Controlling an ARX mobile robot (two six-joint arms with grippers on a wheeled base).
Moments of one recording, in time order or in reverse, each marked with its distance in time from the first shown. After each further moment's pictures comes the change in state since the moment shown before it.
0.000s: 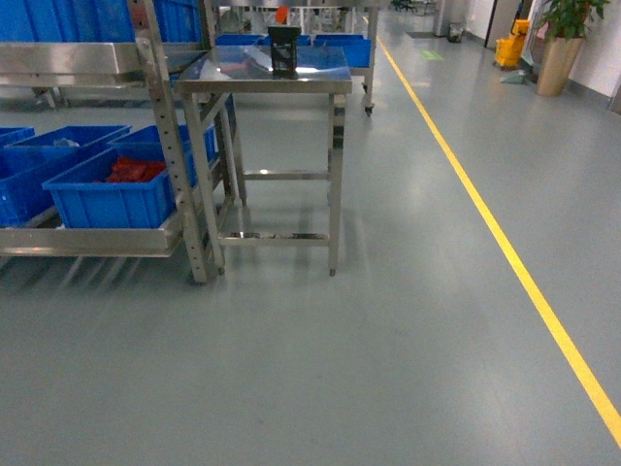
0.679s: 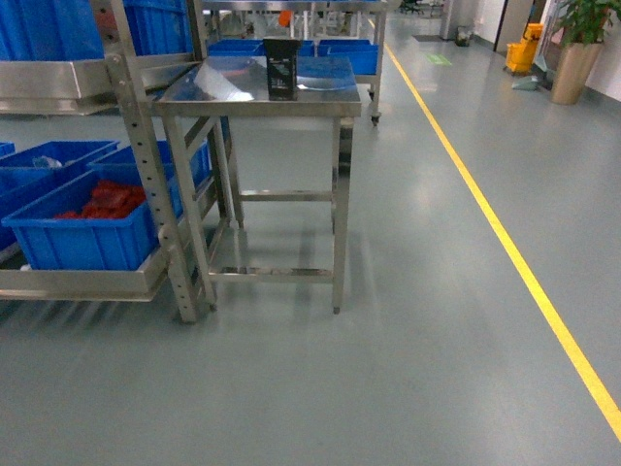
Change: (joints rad) left arm 0.000 0.000 0.000 -0.001 0.000 0.000; right arm 0.000 0.000 0.000 -0.003 0.000 0.000
